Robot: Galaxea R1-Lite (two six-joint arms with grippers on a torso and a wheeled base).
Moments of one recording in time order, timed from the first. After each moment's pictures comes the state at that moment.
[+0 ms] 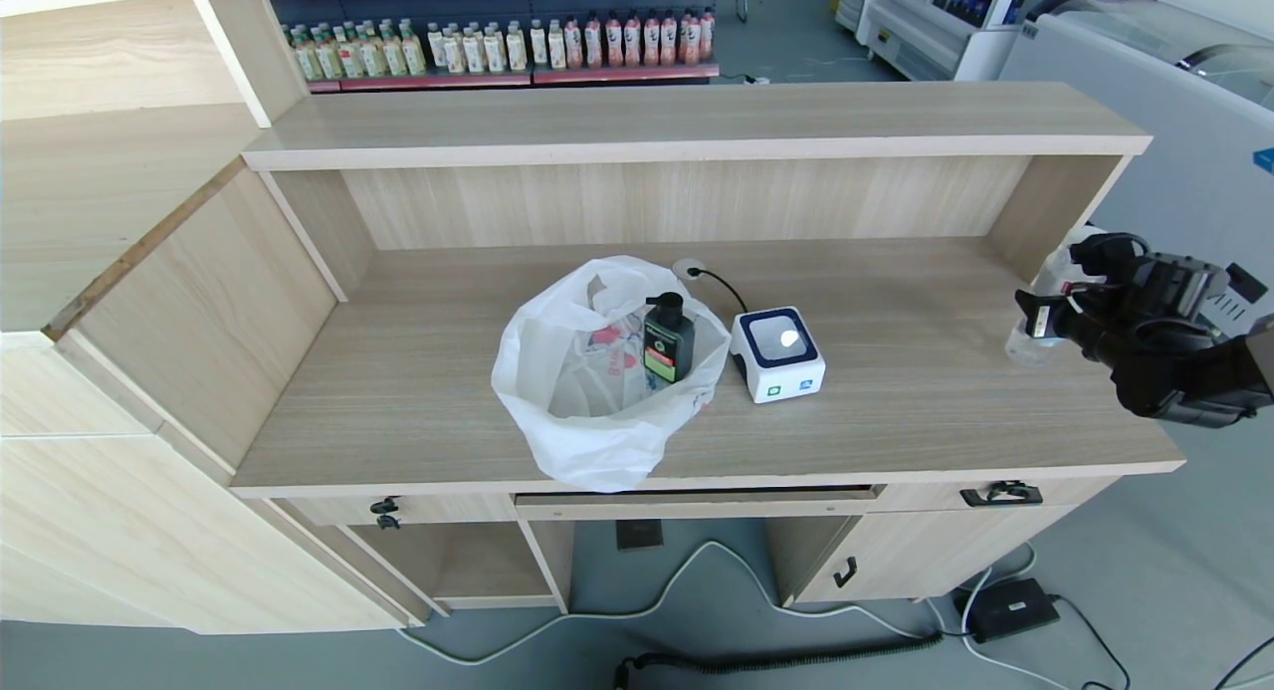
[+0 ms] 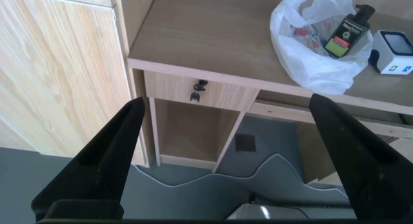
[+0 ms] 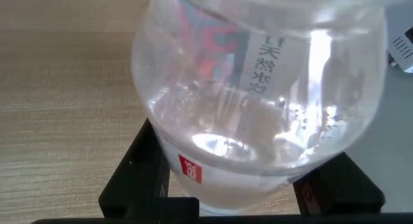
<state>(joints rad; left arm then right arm) 0.00 0.00 0.00 -0.05 0.04 -0.17 -0.31 2.40 -1.61 -0.79 0.13 -0.19</state>
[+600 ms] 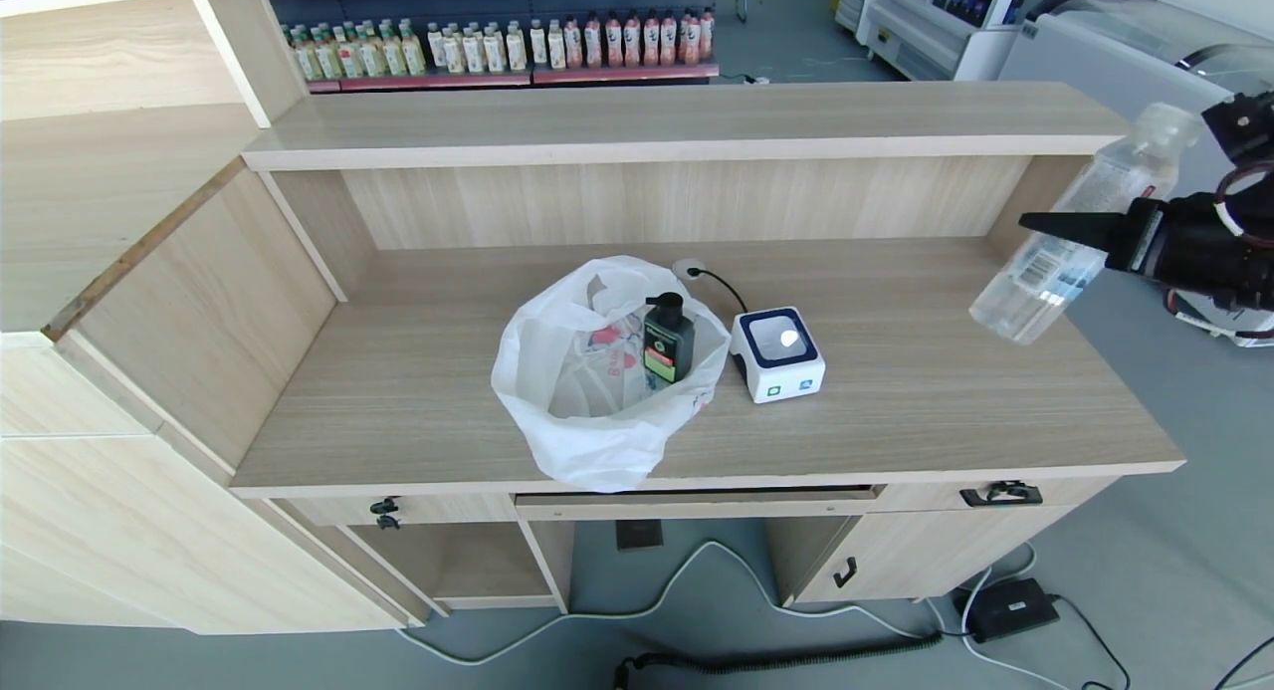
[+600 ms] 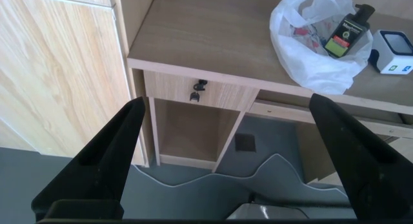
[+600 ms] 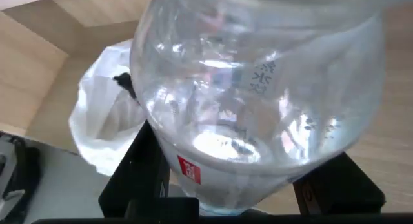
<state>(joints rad) 0.00 0.00 0.00 -0.05 0.04 -0.17 -0.17 1.61 -1.11 -0.42 0.63 0.17</state>
